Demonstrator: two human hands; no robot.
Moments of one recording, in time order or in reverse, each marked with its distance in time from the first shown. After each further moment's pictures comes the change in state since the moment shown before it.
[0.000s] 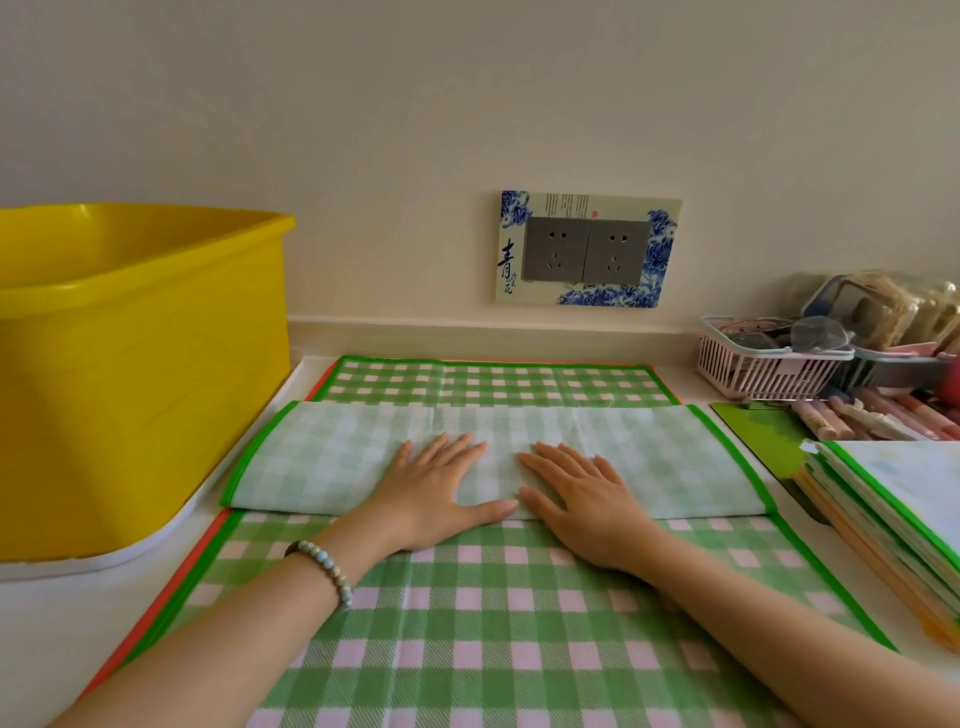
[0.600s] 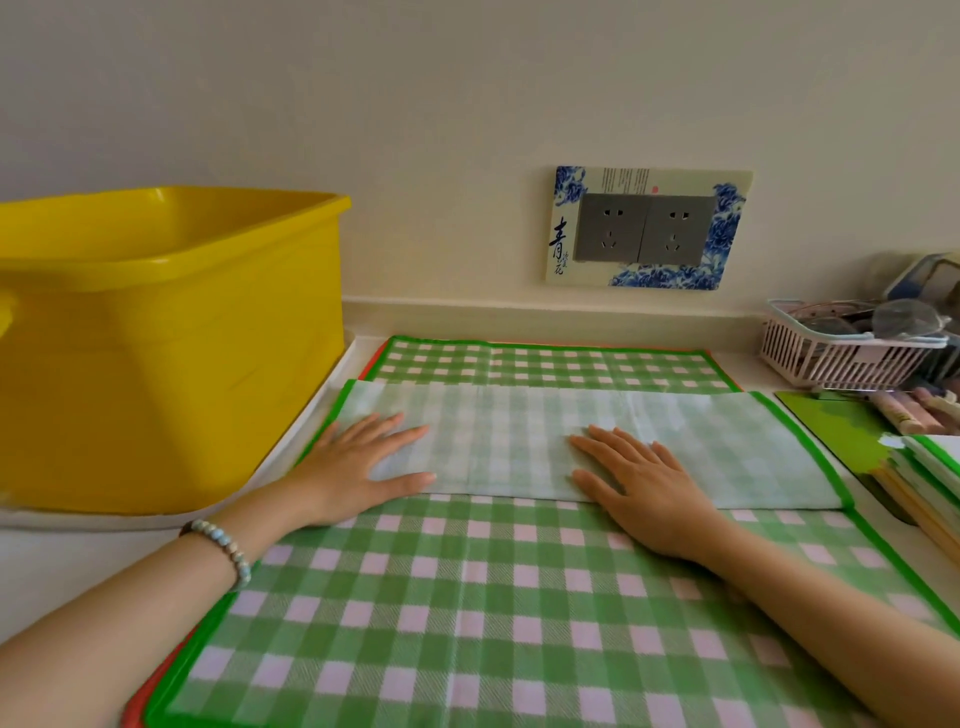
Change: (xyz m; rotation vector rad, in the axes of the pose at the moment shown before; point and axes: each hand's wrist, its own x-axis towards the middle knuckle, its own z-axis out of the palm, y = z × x) left_hand -0.064 -0.097 -0.023 -0.029 -0.026 -0.162; right_hand -0.002 0.001 -0.004 -0.016 -0.058 -0.010
